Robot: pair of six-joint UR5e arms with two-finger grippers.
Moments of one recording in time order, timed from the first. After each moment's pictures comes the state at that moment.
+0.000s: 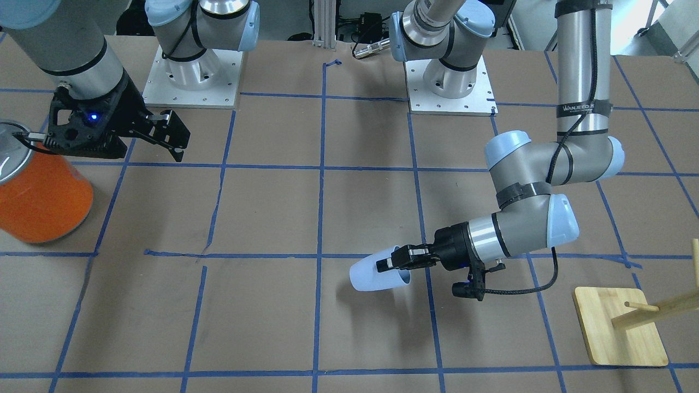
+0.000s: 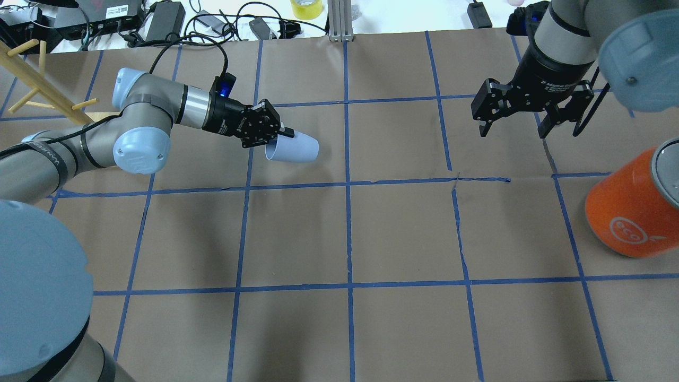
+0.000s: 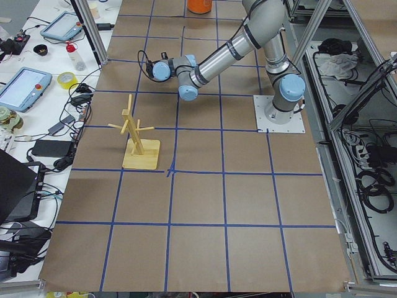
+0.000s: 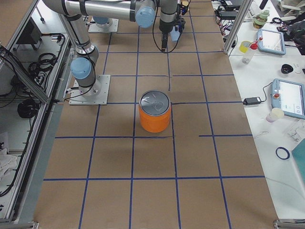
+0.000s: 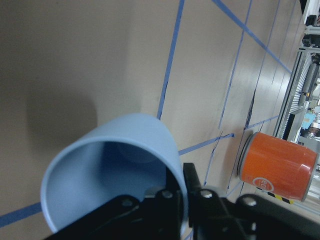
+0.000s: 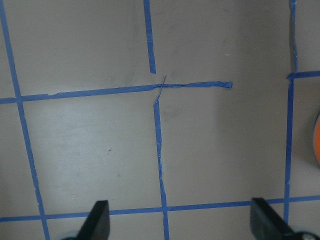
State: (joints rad) left arm -1.41 -2.04 -1.77 -1.03 0.66 -0.02; right arm 1.50 -1.55 1.64 -1.61 -1.55 0.01
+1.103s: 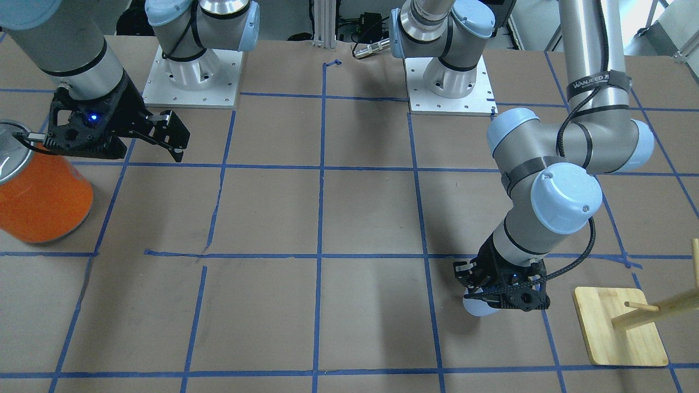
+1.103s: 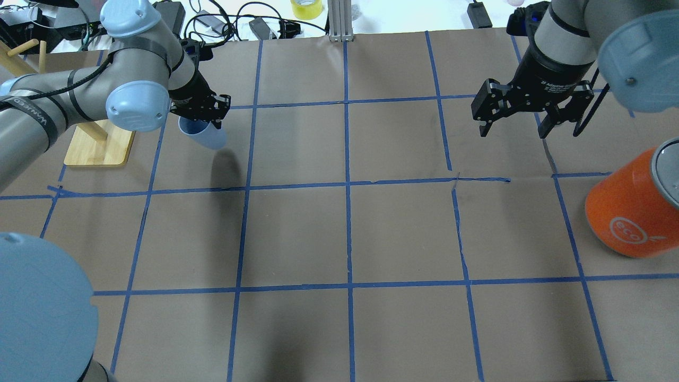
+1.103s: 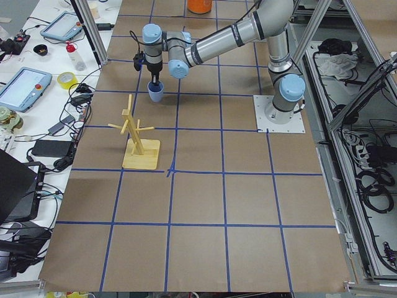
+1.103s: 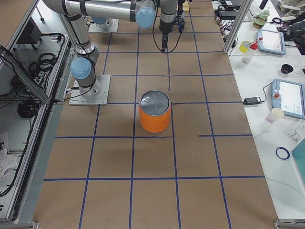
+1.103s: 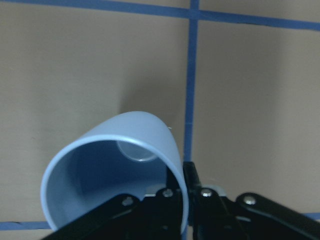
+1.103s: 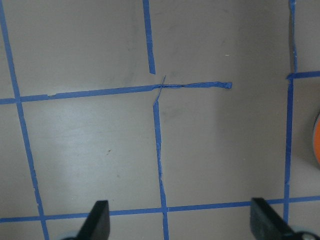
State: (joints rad) left arm -1.48 -2.01 -1.60 -1.02 1.55 0.12; right arm 1.50 -1.55 1.64 -1.61 -1.56 0.01
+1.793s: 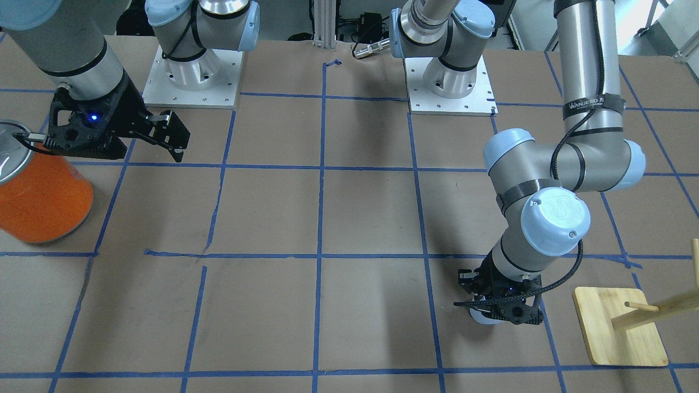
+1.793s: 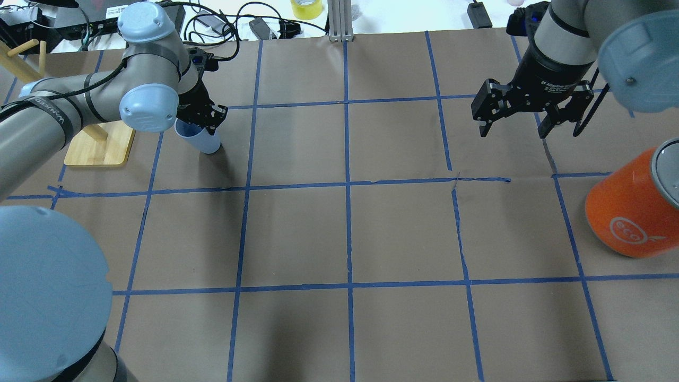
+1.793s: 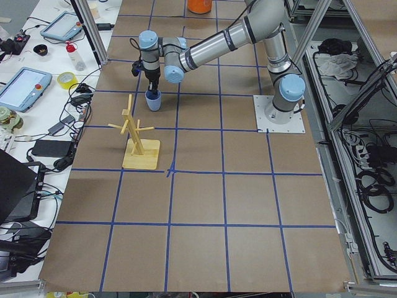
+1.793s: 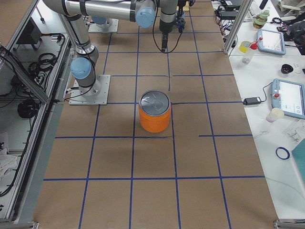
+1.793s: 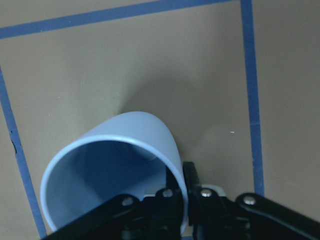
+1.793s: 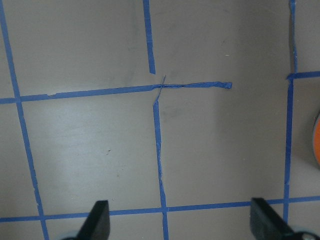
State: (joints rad) left arm -1.48 -2.07 -1.58 -1.01 1.62 0.25; right arm 1.50 -1.55 1.64 -1.61 -1.56 0.00
